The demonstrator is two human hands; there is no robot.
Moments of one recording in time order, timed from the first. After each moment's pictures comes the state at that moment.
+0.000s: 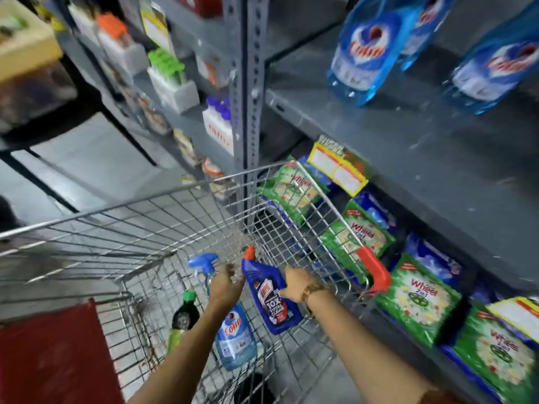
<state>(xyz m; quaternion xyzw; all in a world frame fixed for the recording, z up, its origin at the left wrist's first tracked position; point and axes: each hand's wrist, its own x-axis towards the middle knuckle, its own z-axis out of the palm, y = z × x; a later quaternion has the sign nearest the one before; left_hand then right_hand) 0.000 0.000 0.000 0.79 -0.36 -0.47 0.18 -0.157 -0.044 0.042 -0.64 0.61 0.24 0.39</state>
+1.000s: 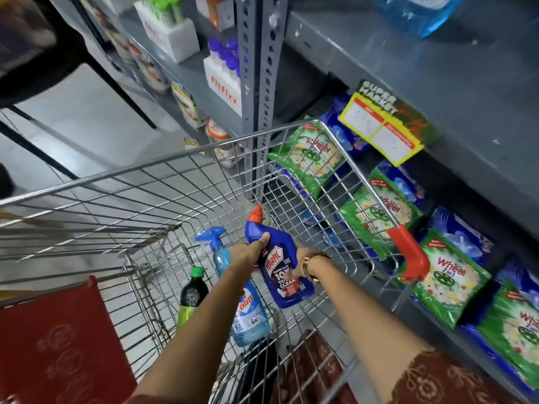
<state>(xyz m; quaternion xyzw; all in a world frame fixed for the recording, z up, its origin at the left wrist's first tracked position) -0.012 -0.039 -0.042 0.73 -0.06 -0.62 0.26 -0.147 -0.066 -0.023 -0.58 0.60 0.35 0.43</state>
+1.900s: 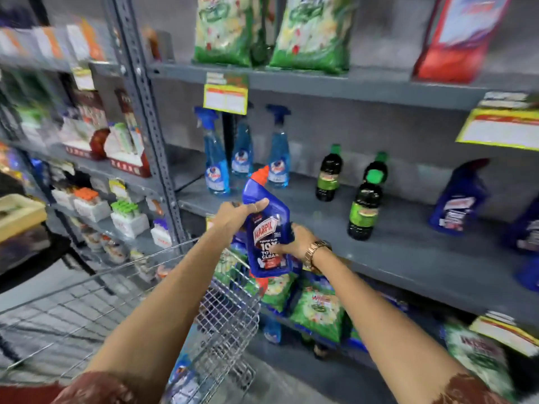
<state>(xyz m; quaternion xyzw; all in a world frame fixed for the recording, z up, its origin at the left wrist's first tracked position) -0.182 0.022 0.351 0.54 -0.50 -0.52 0.43 -0.340 0.071 0.326 -0.63 0.65 -0.26 0.34</state>
